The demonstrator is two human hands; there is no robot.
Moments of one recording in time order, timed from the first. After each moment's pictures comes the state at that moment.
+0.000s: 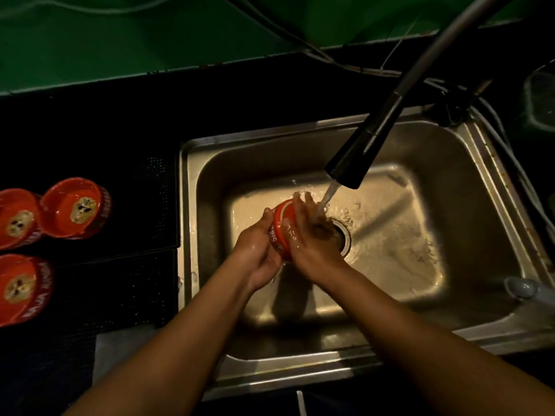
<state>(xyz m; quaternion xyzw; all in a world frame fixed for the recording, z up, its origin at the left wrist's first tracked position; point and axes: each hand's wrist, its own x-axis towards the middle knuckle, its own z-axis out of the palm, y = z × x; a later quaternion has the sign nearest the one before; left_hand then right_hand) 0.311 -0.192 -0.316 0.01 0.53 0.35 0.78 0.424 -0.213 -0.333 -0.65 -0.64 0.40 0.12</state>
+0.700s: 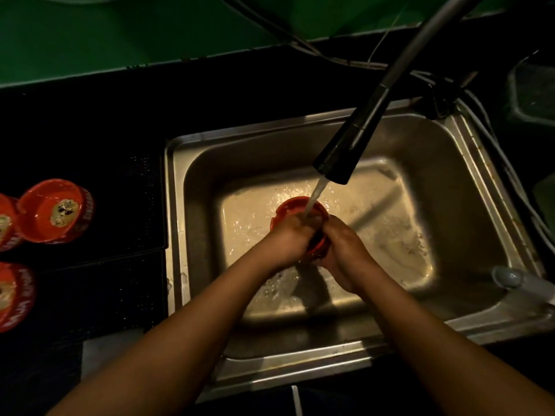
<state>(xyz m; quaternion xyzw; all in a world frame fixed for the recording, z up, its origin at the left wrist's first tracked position) 0.352 -0.187 -0.296 0.48 0.56 0.11 0.67 0.472 -0.221 -0.333 -0.57 -0.18 0.69 0.41</state>
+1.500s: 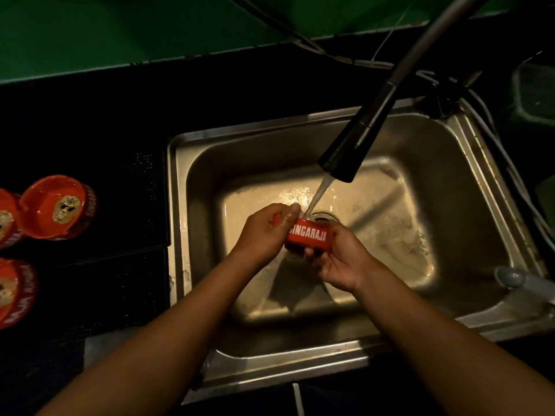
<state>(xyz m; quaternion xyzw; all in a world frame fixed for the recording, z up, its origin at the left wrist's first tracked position) 0.316 -0.189 -0.319 0.55 0.56 0.27 0.56 0.471 -0.217 -0.329 -0.50 0.09 0.81 0.29</state>
